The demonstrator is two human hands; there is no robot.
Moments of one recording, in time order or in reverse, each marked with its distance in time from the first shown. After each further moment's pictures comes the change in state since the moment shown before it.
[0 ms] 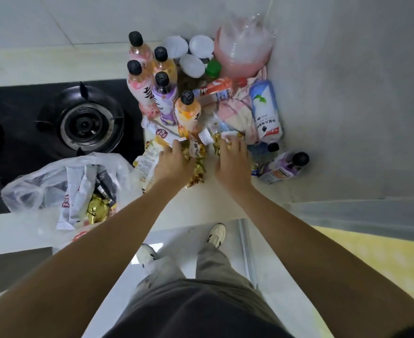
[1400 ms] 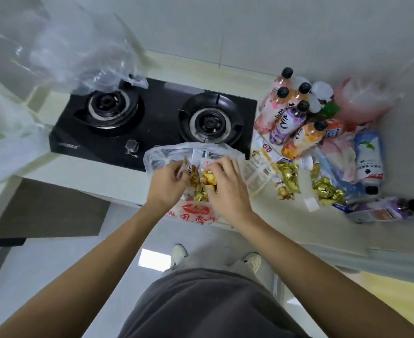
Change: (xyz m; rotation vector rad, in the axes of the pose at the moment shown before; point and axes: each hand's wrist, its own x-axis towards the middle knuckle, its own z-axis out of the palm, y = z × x) left_hand -0.146 -0.256 -0.141 -0.413 0.325 -0.124; right_hand -0.107 -0.285 -0.012 0.328 -0.033 -0.560
